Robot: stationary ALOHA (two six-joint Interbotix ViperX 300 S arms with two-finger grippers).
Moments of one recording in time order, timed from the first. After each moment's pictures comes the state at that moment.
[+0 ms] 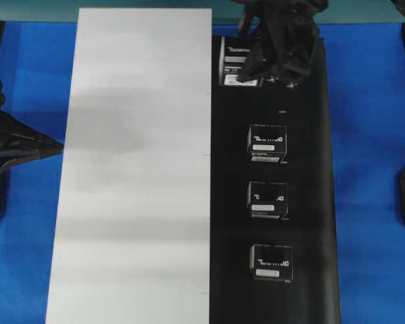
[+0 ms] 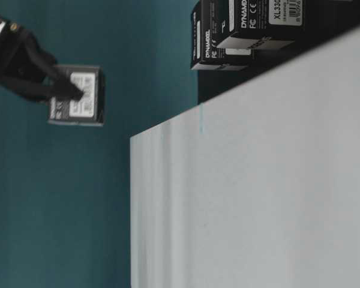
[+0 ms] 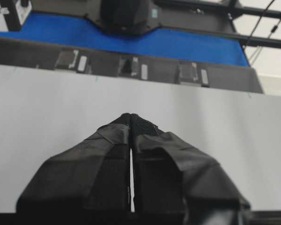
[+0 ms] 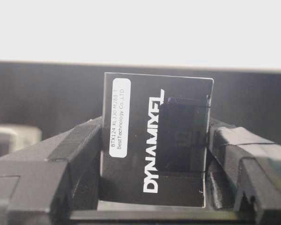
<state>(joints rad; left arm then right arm) -0.01 -0.99 0.96 0.01 0.20 -0.12 -0.51 -0.03 0.06 0.47 1.12 -0.67</state>
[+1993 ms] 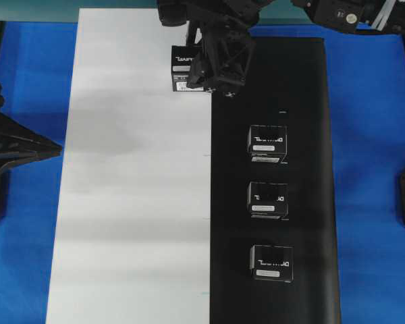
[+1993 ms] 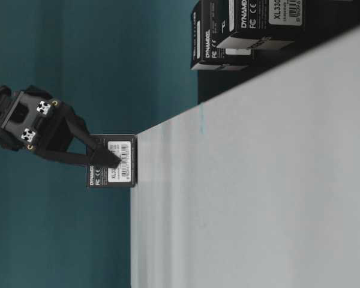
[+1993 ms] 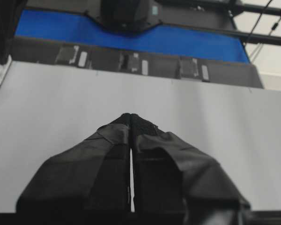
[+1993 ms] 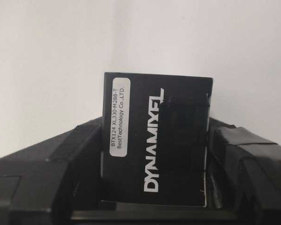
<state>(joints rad) -0.01 -1.02 0.98 0.01 0.20 -0.12 -0.43 0.20 -0.11 0.38 1.03 -0.62</state>
